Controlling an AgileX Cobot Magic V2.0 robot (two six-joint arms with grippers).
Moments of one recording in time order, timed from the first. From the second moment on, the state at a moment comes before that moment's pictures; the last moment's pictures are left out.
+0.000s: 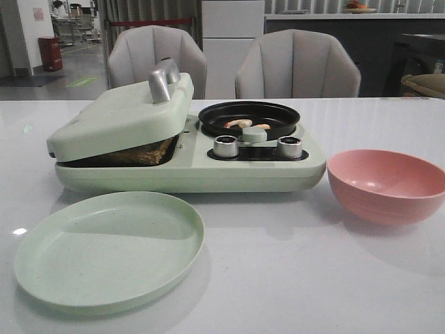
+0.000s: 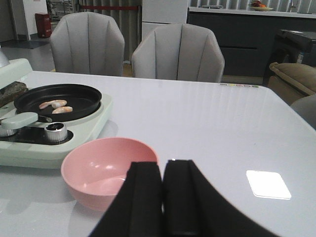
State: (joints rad) left arm -0.08 0.00 0.01 0.13 -0.09 -0.16; right arm 0.06 0.01 0.01 0.00 0.05 0.01
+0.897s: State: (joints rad) left arm -0.08 0.00 0.01 0.13 -0.09 -0.16; right arm 0.07 -0.01 0.03 0.00 0.03 0.01
